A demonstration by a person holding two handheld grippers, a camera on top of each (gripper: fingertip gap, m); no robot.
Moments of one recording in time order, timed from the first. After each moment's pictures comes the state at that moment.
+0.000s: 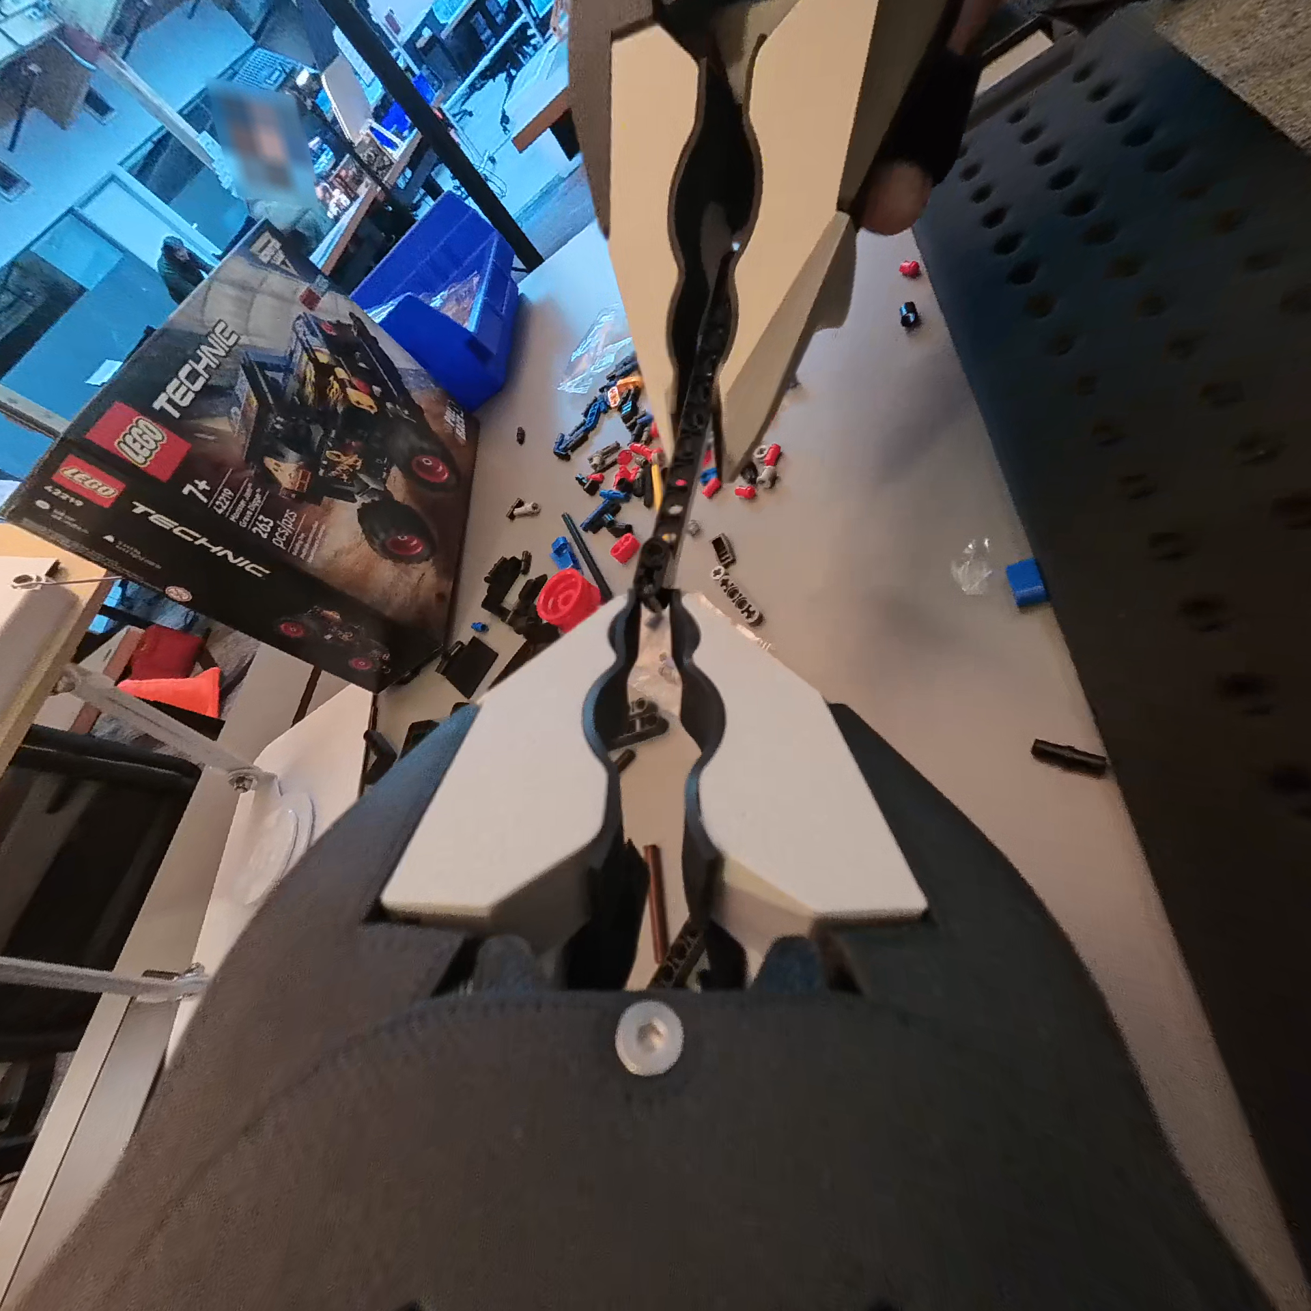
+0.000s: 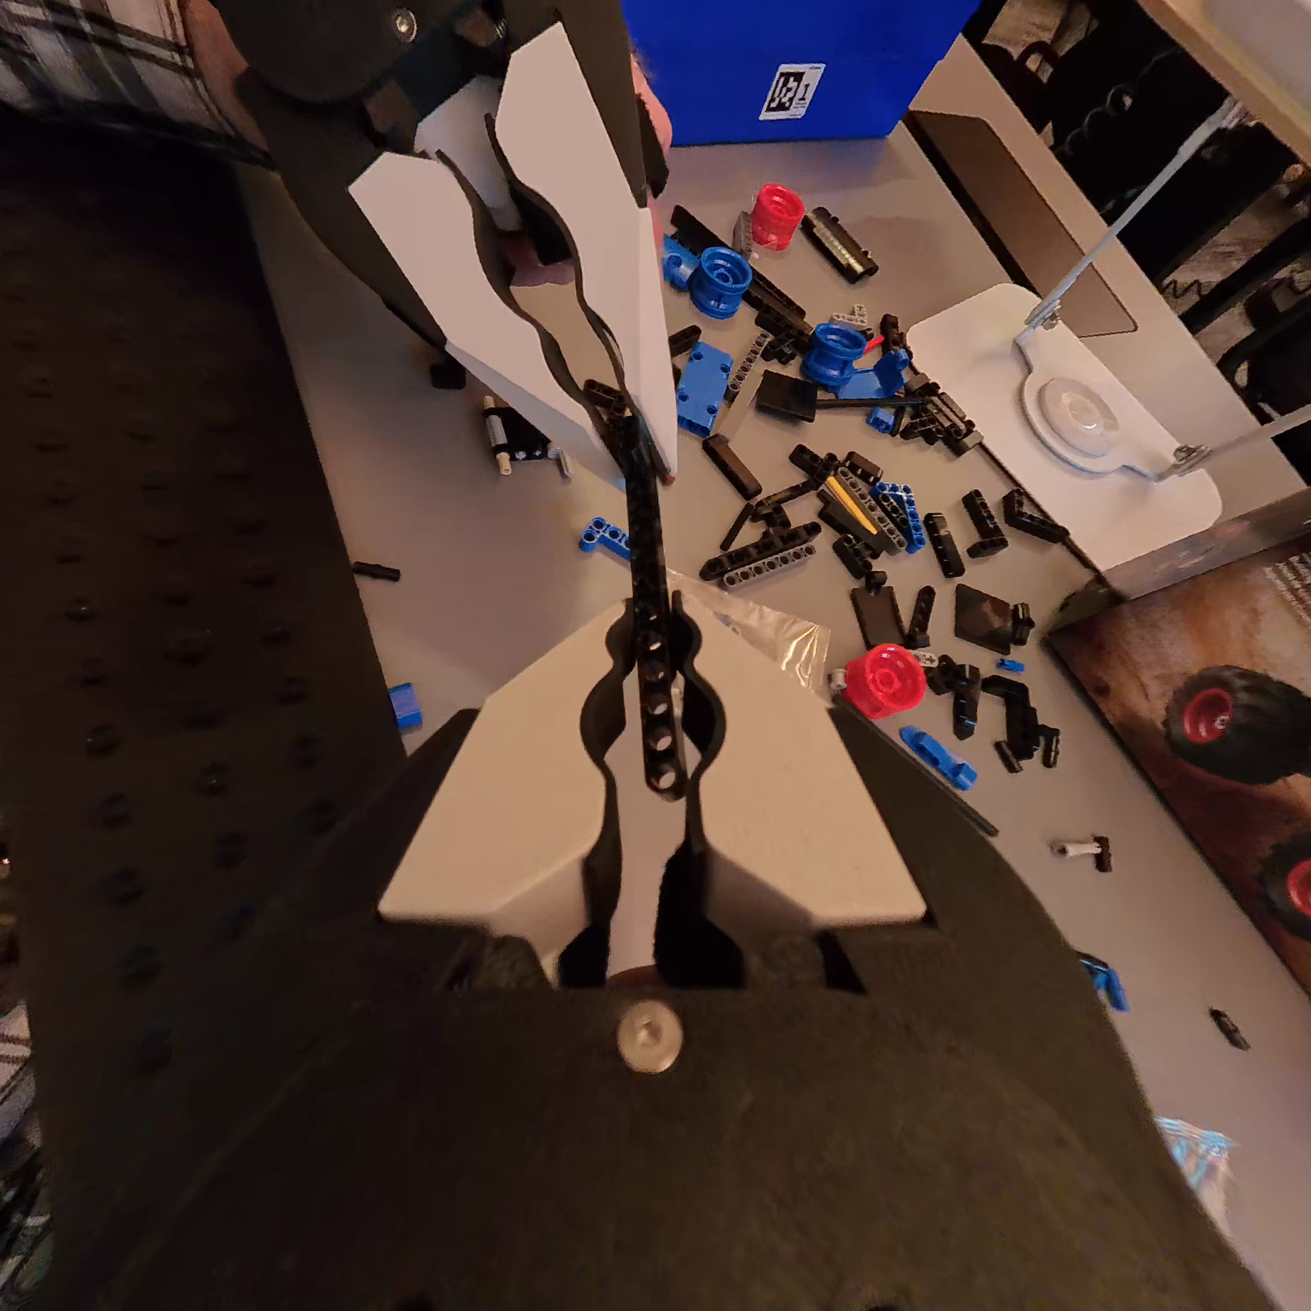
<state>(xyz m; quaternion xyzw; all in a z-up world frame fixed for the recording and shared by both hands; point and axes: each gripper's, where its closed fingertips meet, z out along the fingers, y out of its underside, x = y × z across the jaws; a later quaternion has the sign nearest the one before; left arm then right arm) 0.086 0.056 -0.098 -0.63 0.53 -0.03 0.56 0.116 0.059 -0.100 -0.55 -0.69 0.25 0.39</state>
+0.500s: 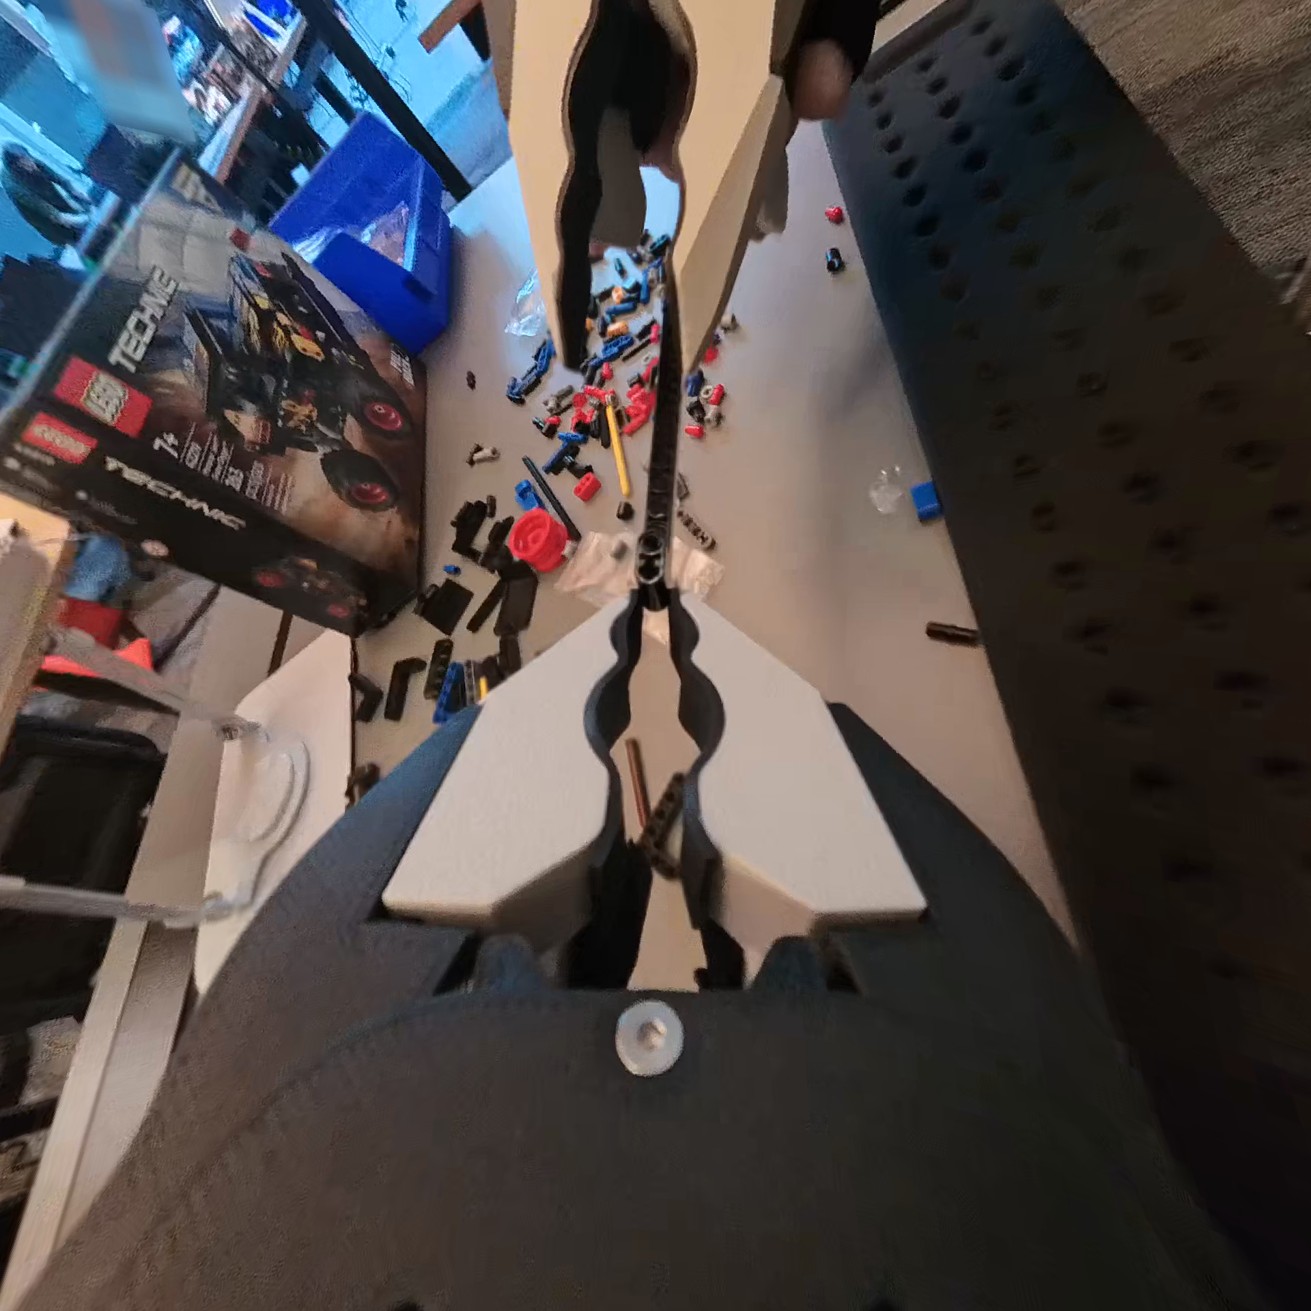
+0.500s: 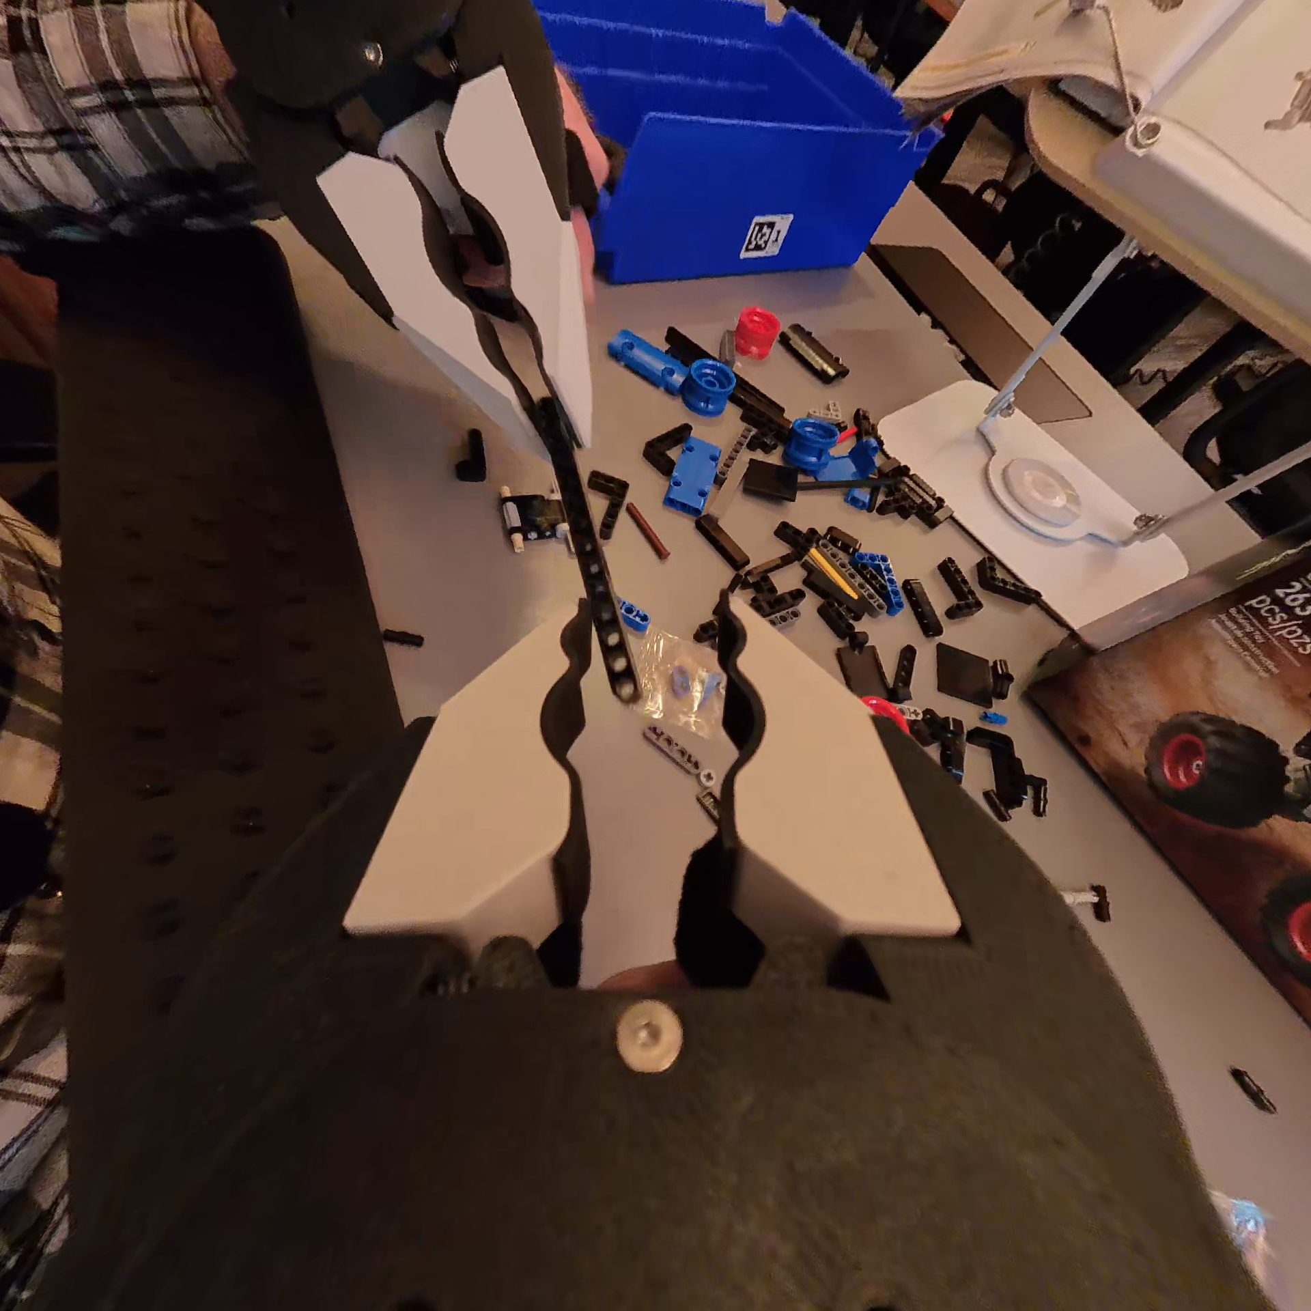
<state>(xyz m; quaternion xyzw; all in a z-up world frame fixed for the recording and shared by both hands) 0.059 0.024 -0.087 -0.66 0.56 -0.04 0.50 0.114 0.054 -0.073 -0.53 -0.67 0.31 0.42</state>
